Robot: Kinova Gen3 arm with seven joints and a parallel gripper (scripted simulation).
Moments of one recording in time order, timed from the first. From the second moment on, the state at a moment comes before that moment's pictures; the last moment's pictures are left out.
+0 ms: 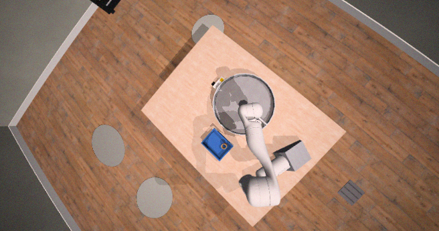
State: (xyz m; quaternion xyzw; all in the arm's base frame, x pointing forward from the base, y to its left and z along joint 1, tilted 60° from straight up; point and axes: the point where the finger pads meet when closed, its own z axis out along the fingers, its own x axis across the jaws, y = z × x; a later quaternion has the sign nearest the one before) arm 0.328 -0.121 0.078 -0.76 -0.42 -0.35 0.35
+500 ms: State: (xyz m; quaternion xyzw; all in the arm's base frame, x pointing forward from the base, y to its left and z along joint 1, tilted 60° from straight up) arm 0.332 -0.109 0.070 -0.76 -0.42 -0.35 0.35
